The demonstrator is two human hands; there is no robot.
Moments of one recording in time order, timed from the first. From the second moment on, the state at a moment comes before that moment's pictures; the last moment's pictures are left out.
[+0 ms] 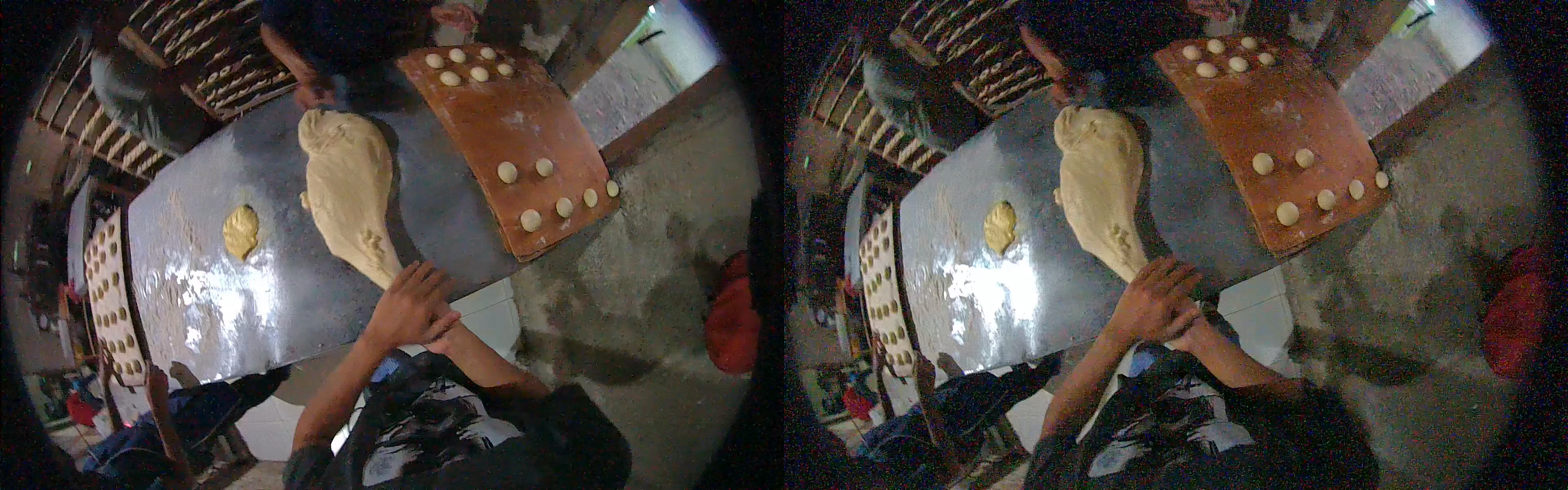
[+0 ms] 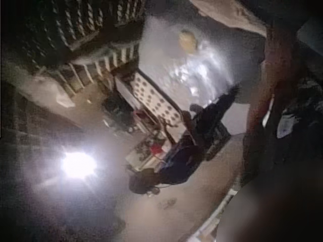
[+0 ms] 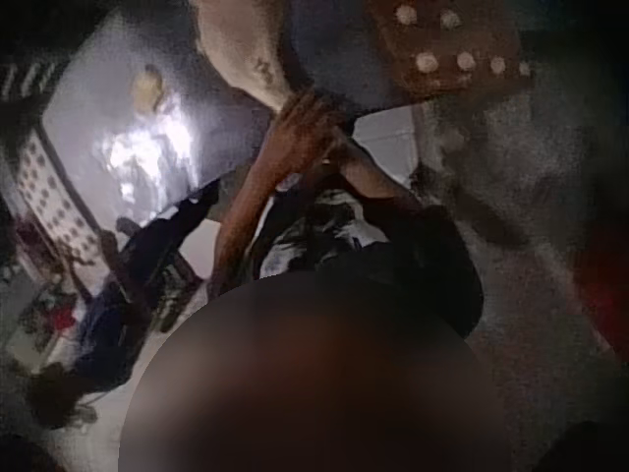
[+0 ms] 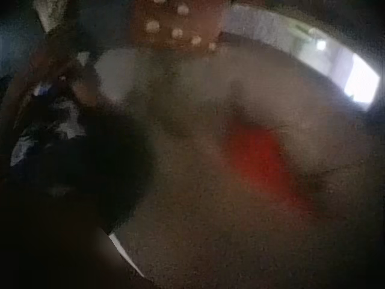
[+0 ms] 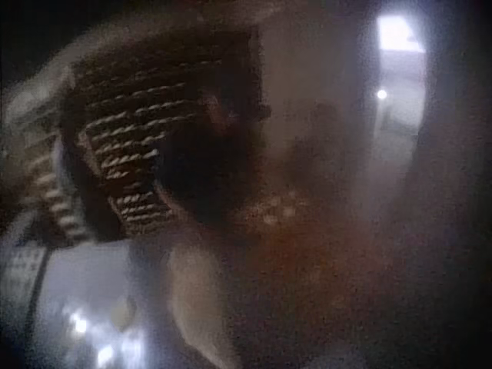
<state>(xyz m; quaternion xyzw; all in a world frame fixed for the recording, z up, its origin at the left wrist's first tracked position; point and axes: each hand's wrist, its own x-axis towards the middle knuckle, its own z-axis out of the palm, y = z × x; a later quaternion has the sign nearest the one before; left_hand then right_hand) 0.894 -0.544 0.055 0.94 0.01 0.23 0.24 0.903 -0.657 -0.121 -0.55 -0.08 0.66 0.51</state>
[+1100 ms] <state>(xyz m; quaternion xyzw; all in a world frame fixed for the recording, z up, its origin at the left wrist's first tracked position) 0.886 -0.519 0.045 0.84 0.21 0.14 0.48 1.000 -0.595 0.047 -0.70 -0.20 0.25 0.64</state>
